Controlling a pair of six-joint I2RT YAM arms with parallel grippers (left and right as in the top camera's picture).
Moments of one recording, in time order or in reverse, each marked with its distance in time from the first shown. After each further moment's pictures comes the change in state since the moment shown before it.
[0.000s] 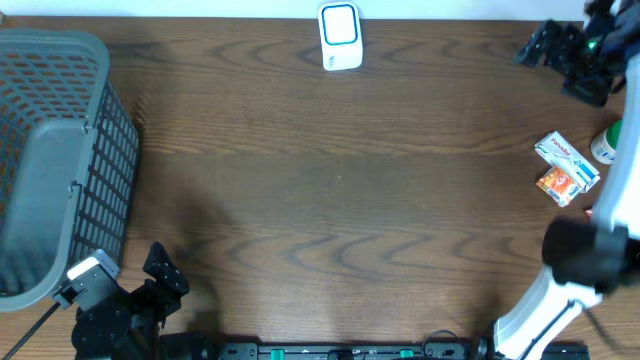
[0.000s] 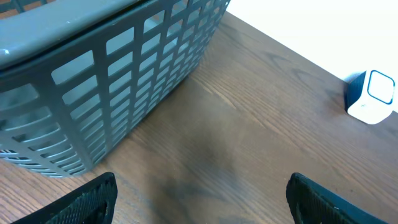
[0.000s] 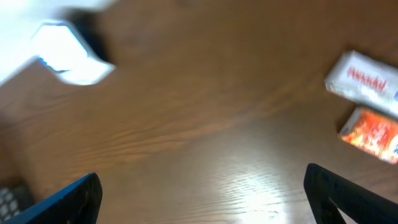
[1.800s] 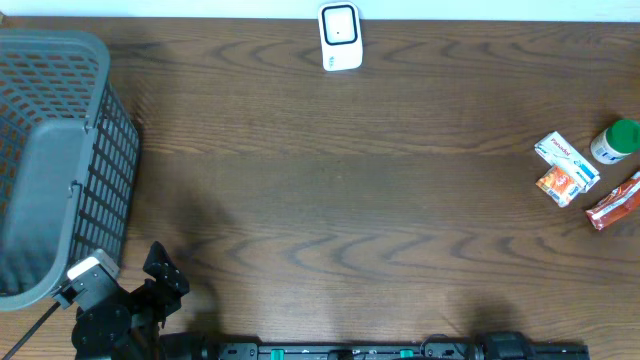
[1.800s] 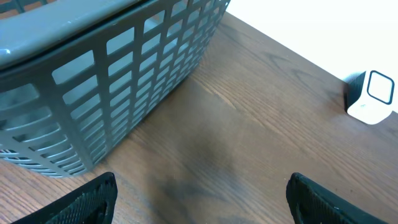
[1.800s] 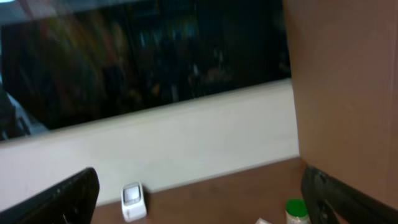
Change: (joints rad) left arm 0.000 0.000 0.000 0.000 0.000 0.000; right arm 0.283 -1.287 -0.340 0.273 0.502 -0.074
